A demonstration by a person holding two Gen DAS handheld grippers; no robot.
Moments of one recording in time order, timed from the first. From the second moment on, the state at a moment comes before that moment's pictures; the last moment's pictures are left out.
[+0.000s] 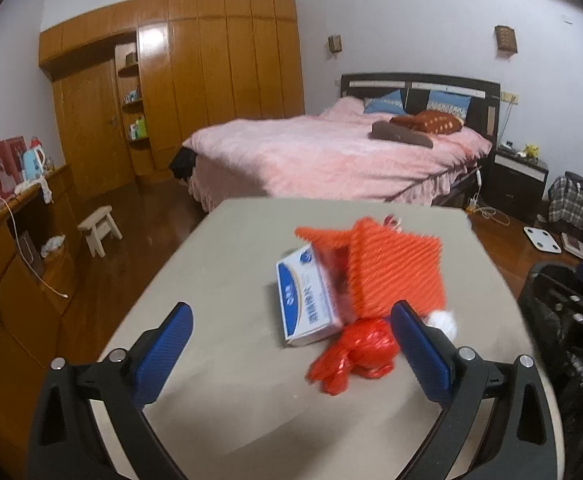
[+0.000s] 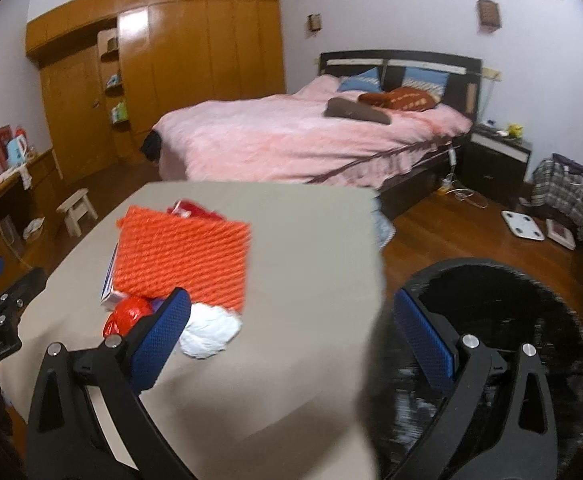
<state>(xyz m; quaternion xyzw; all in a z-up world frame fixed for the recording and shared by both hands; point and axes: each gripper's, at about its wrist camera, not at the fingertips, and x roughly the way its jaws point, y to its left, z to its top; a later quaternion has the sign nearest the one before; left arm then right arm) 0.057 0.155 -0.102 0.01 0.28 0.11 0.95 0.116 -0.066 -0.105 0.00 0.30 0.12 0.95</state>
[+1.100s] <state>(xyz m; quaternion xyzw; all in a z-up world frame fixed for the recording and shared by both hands) 0.085 0.191 -0.150 -0.04 0.33 0.10 0.94 0.151 0.018 -0.187 -0.04 0.42 0.23 0.88</state>
